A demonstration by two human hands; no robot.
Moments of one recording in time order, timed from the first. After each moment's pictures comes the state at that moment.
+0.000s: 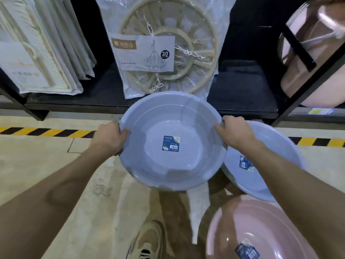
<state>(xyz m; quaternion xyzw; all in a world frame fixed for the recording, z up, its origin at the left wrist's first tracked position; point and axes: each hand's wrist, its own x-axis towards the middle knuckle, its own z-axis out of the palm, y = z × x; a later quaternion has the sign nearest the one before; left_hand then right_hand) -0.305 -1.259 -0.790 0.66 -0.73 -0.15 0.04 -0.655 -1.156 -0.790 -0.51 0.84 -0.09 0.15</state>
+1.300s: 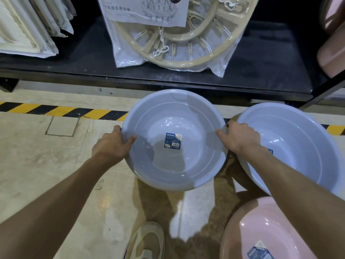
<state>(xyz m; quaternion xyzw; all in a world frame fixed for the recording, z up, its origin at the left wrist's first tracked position) -0.295 -1.269 -0.931 0.67 -0.71 -0.23 -0.04 -0.646 -1.182 -0.924 -0.49 0.85 0.05 0.16</state>
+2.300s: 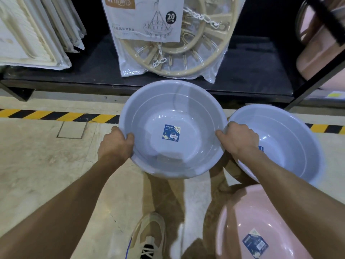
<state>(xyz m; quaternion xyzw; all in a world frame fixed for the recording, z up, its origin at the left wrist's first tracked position) -0.303 -1.231 -0.892 0.73 -0.64 -0.25 0.08 -0.628 -1.141 -0.887 -0.47 0.87 -0.01 0.11</state>
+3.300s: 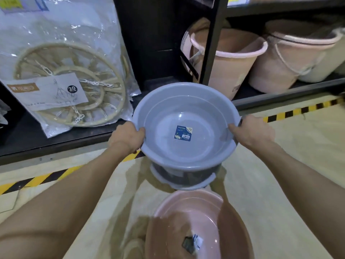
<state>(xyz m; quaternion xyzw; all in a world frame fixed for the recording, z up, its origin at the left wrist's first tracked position) -0.571 -1.157 -0.717 0.54 -0.80 -0.26 0.06 -0.848 -0.955 -0.720 -0.27 0.96 -0.09 -0.01</state>
